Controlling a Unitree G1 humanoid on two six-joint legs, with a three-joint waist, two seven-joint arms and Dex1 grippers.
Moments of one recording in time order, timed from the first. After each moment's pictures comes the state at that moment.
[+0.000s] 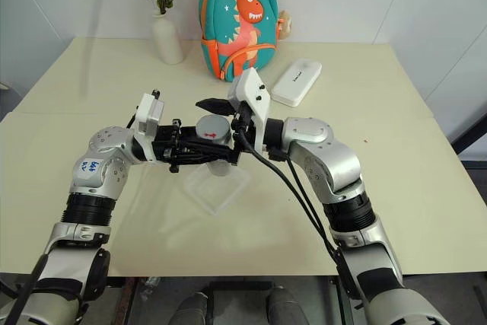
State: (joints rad) left arm -0.79 0.48 0.03 0.31 -0.49 0.24 -1.35; right arm -0.88 -0.28 0.17 -0.07 0.46 0.54 0.88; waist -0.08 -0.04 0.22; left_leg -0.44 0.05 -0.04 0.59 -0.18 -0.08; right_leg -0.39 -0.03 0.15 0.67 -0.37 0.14
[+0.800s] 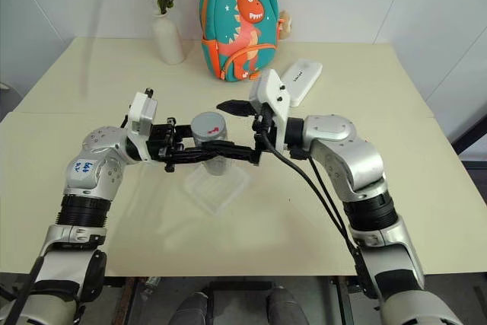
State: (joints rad) left arm -0.77 0.51 0.06 0.29 -0.50 0.25 -1.35; right arm -0.83 -0.45 0.13 -0.12 0.50 0.57 0.95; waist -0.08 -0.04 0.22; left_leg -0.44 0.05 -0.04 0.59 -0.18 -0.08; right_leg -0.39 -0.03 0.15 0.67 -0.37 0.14
